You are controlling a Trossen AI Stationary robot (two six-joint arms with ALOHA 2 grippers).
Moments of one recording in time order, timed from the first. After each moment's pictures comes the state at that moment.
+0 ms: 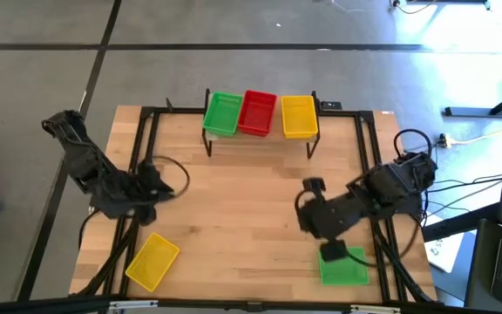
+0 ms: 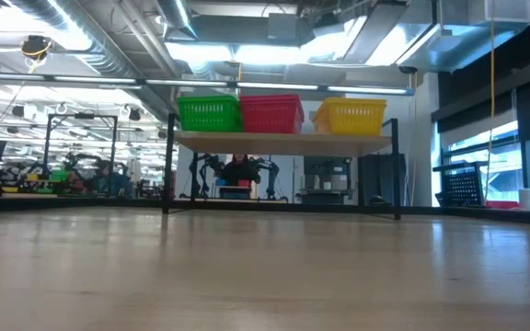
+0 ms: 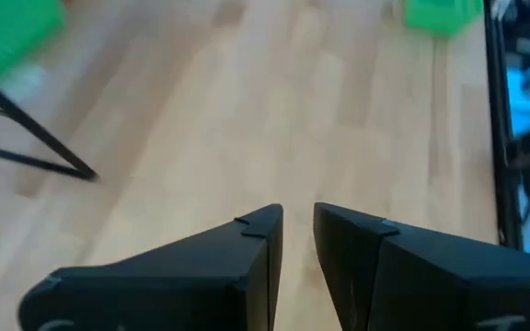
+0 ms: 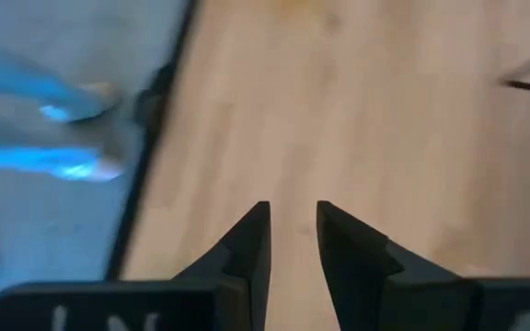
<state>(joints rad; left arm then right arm) -0.80 0.89 1.10 -1.10 -0.68 -0.88 0.55 1.82 2.36 -1.57 0.17 0.27</state>
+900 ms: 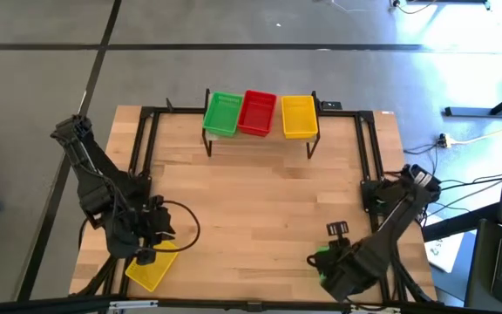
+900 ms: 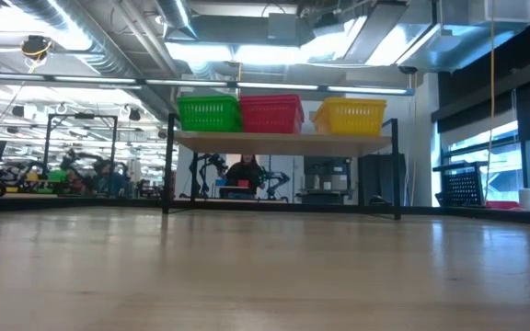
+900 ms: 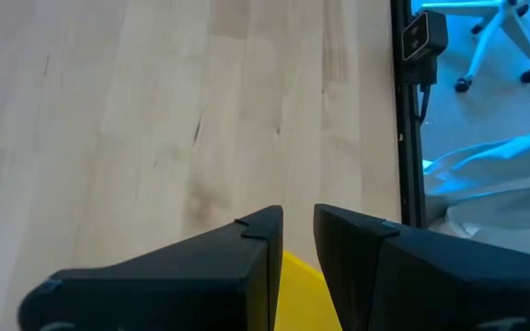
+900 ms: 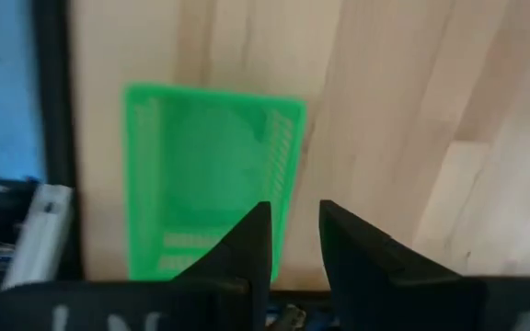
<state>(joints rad) -0.94 1.14 1.10 -0.91 -0.46 -0.94 0.84 1.83 1.70 -1.53 0.08 0.68</state>
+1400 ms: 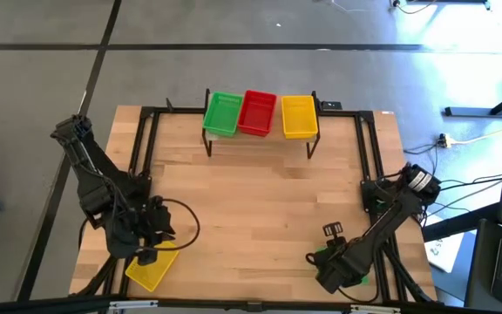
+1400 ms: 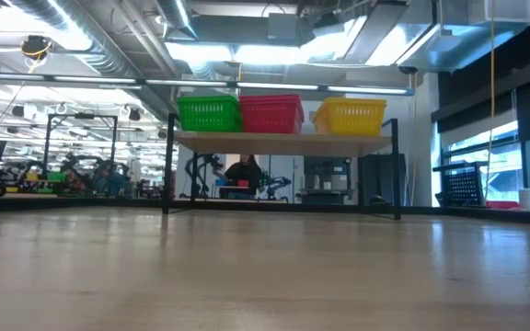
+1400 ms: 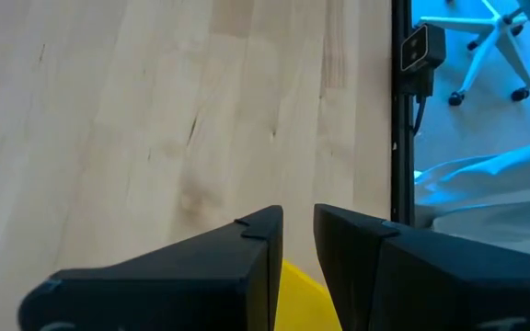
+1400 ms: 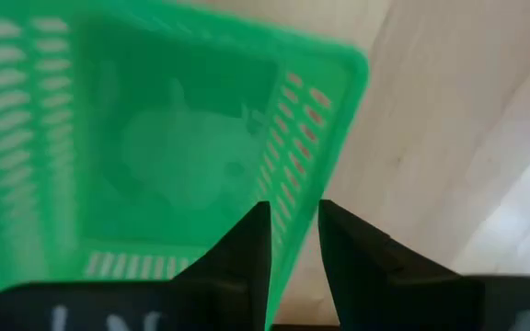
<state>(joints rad) -0.94 1.14 1.10 -0.90 -0.46 -1.00 0.84 1.83 1.30 -1.23 0.02 0.57</state>
